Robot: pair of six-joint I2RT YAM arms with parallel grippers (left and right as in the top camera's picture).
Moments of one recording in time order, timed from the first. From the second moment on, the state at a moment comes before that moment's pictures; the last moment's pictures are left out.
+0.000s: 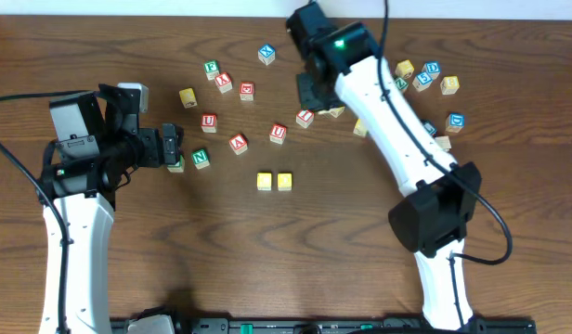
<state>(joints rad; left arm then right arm) 0.21 1.27 1.06 -0.66 0.35 0.15 0.54 2.24 2.30 -1.37 0.17 0.35</state>
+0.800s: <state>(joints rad) 0.21 1.27 1.06 -0.66 0.35 0.15 0.58 2.19 2.14 -1.24 0.18 0.38</state>
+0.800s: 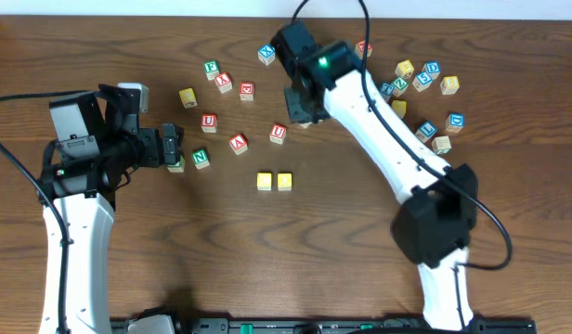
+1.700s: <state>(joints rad) 0.21 1.27 1.06 -0.66 0.35 0.15 0.67 1.77 1.23 -0.67 0.12 0.58</state>
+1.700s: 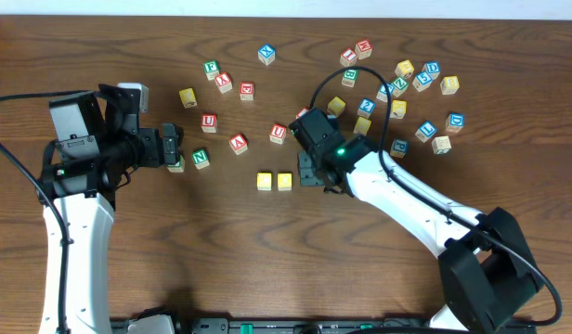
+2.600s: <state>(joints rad) 0.21 1.27 1.06 -0.66 0.35 0.15 0.74 1.87 1.17 -0.57 0.17 0.65</state>
